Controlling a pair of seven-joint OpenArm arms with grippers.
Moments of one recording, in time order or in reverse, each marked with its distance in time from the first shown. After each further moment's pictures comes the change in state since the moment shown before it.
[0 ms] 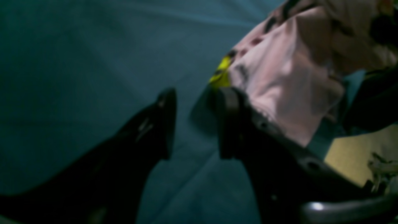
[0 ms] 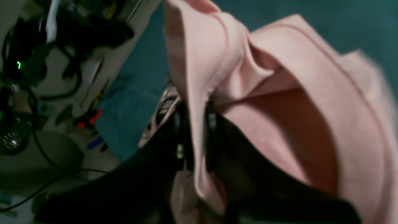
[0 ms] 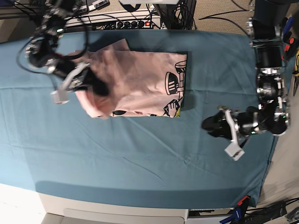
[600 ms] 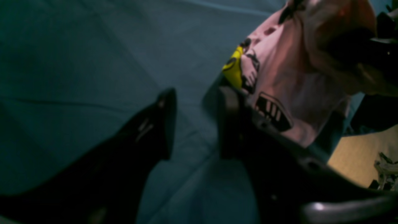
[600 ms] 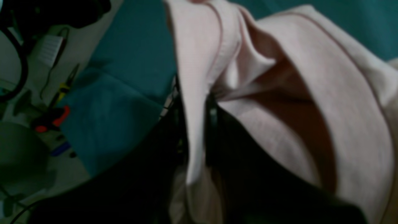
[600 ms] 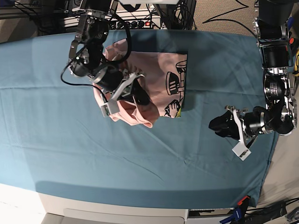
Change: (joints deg) left arm 0.0 -2.2 -0.1 0.0 -0.5 0.0 -0.1; right arm 3.0 -12.2 -17.8 0.6 -34.4 -4.6 18.1
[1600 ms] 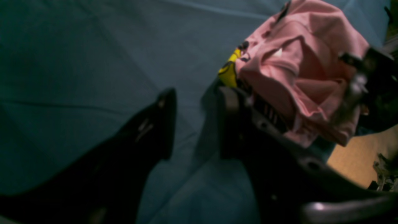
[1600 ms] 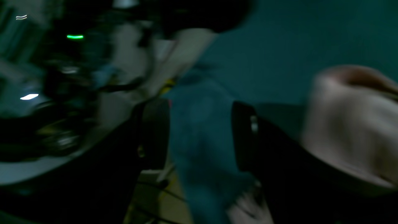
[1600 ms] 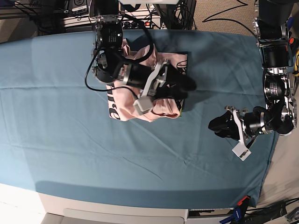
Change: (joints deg) left arm 0.0 0.0 0.0 0.0 -0.4 0.0 -0.2; right arm 1.9 0.1 -14.0 -6.1 23.8 4.4 -5.8
